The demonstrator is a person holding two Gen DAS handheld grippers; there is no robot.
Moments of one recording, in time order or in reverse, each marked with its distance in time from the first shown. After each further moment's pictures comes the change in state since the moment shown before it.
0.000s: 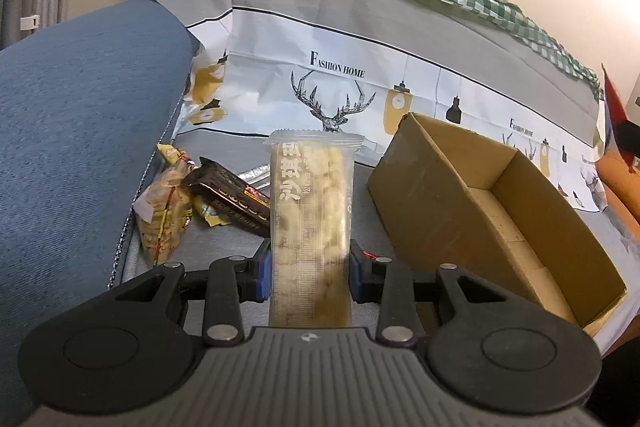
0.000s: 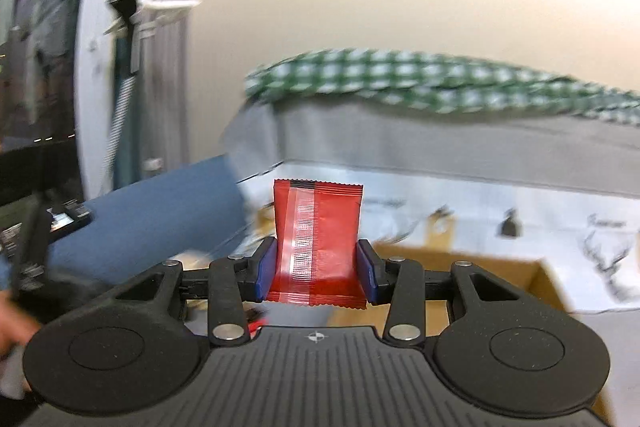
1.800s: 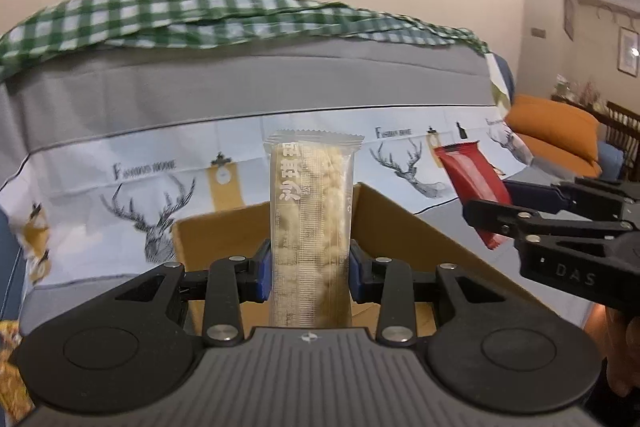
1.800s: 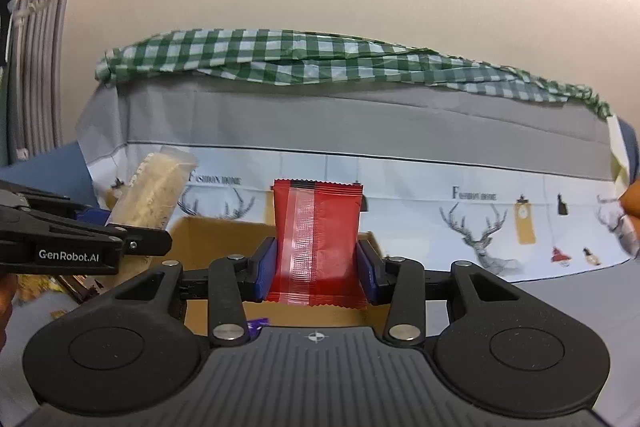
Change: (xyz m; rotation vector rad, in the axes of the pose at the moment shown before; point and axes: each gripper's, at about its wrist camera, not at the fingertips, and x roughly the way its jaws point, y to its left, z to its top) left arm 0.047 -0.225 0.041 0.385 -0.157 -0.205; right arm -0.021 -0.102 -0.040 0.034 0.049 -0.348
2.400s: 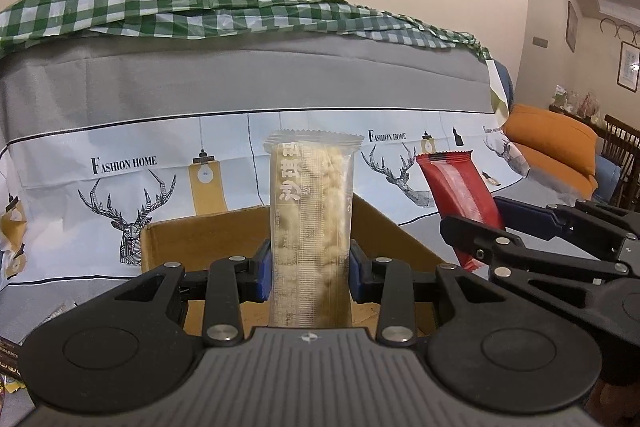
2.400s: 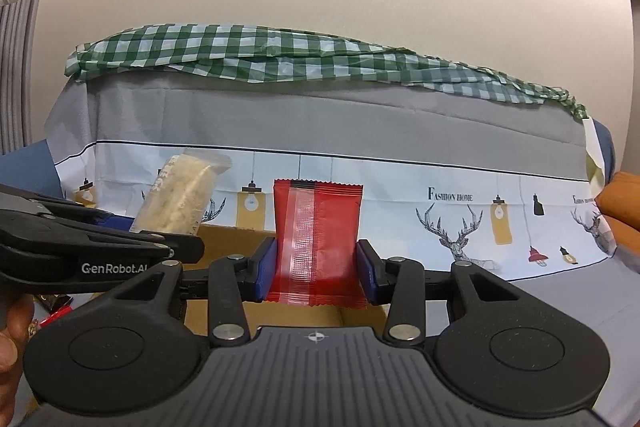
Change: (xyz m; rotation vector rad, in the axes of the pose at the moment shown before) left arm 0.025 -0.005 0.009 -0.066 0.017 -0.028; right arm 0.017 0.010 0.002 0.008 -0.005 -0.099
